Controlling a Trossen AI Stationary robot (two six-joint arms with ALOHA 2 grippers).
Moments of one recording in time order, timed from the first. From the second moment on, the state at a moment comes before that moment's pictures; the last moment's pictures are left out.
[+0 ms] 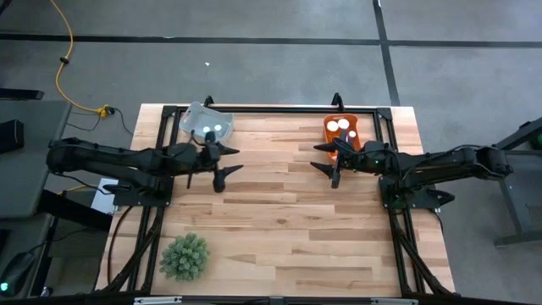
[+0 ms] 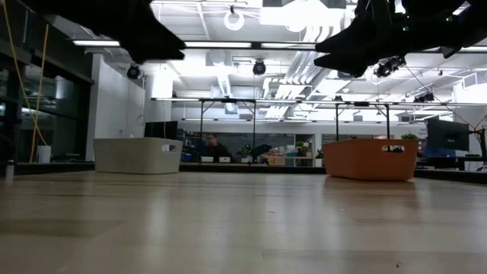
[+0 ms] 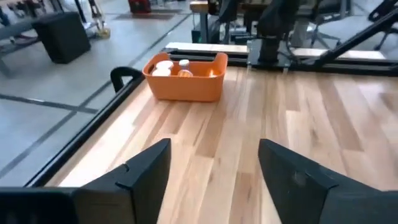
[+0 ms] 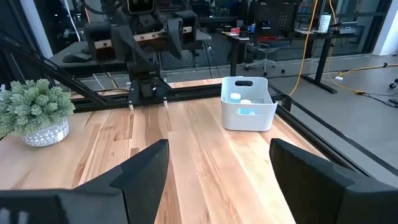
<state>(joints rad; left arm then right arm) 0.11 0.92 0.53 0.09 -0.28 -0.01 -0.11 0.92 0.38 0.44 0.10 0.02</state>
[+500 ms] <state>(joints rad) 0.16 0.33 0.22 0.04 -0.21 -0.05 -0.11 0.92 0.38 0.44 0.10 0.04</state>
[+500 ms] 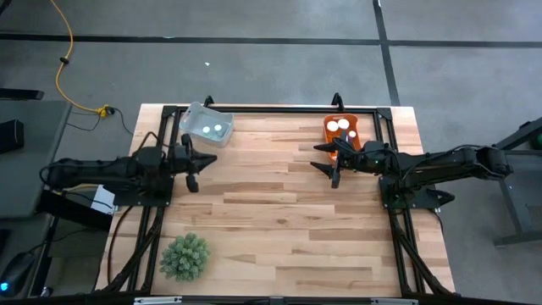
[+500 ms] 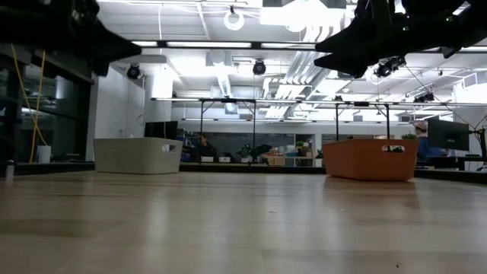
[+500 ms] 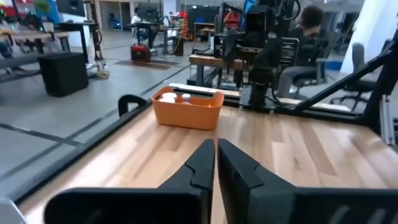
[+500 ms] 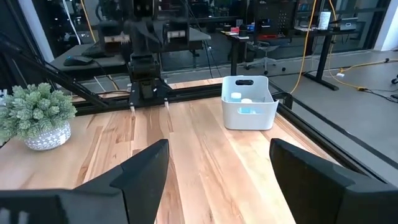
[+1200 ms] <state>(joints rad) 0.06 0.12 0.01 0.06 -0.26 -0.12 -0.11 0.91 0.38 0.40 0.10 0.08</state>
